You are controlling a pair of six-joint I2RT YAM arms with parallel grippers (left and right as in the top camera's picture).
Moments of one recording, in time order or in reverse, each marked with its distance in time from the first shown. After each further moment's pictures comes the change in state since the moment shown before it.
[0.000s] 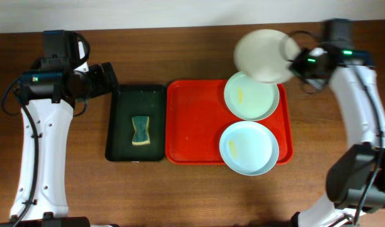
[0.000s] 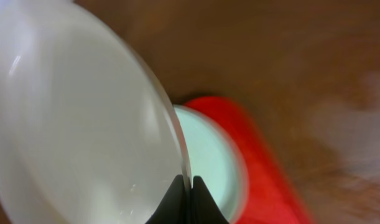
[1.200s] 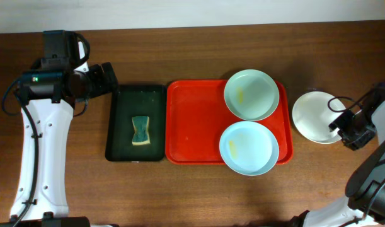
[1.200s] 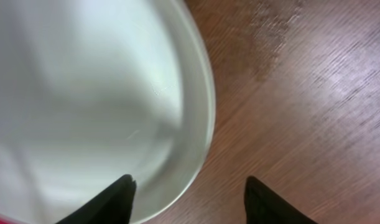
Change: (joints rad) left arm 0.000 0.000 0.000 0.000 0.000 0.000; right arm -0.374 0.000 -0.357 -0.051 0.164 -0.251
